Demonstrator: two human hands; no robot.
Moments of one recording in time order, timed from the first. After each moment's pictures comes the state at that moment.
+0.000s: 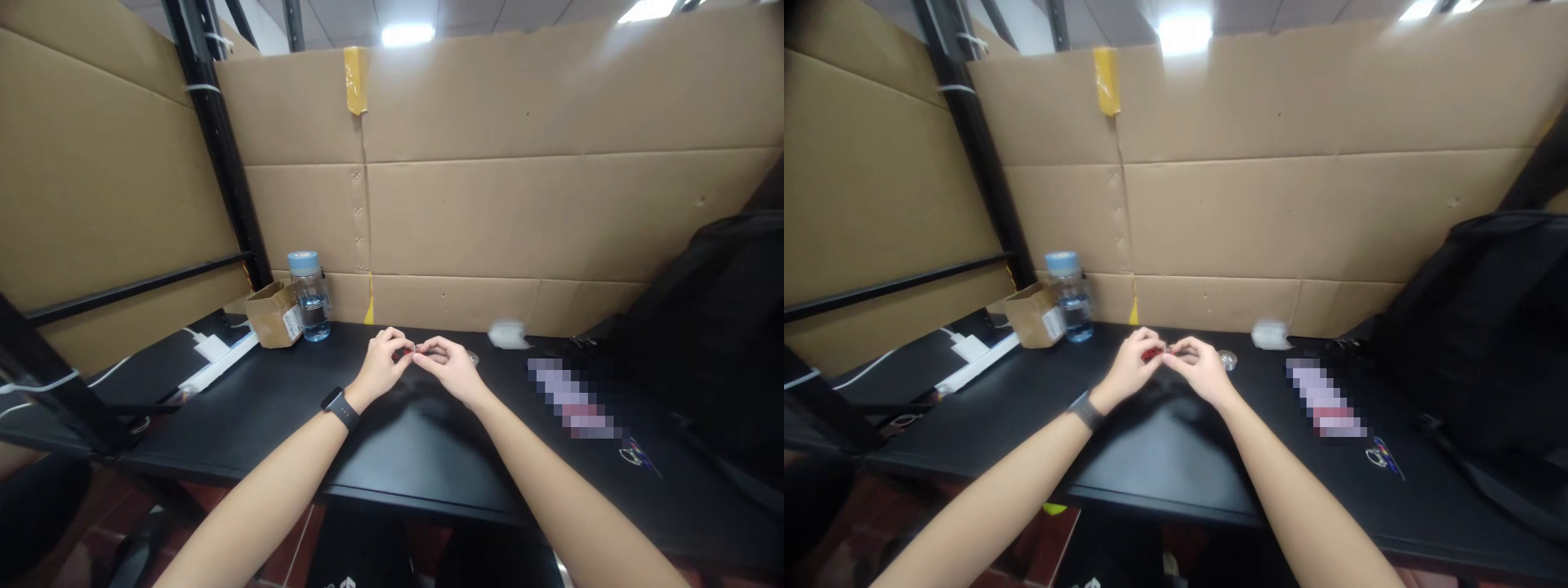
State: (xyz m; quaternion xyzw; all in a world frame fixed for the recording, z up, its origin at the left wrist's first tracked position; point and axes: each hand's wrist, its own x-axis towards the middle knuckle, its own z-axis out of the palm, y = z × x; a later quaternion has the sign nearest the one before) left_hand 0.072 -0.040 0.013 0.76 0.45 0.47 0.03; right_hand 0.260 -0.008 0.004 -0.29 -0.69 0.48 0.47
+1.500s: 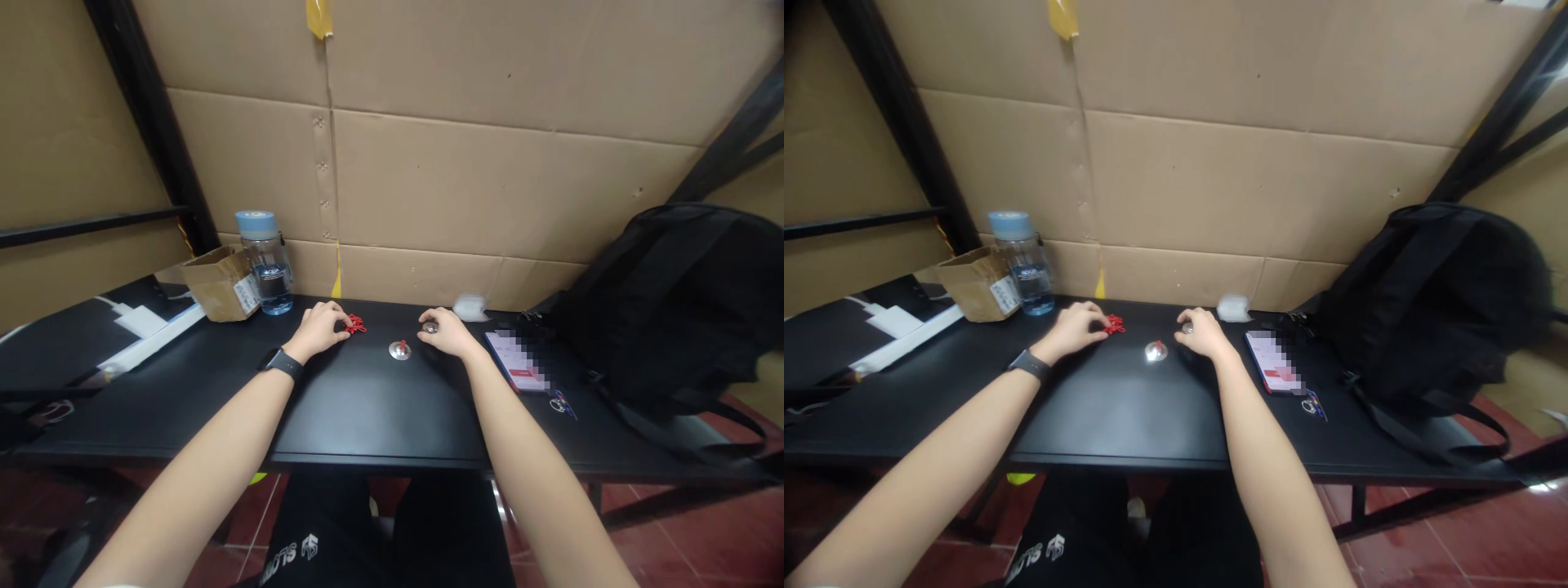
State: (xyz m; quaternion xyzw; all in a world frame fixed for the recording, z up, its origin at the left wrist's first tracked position) left_hand -0.002 -0.003 -0.006 0.77 0.59 0.23 -0.01; right_hand 0.334 0.042 0.001 -0.47 -0.83 0.08 0.30
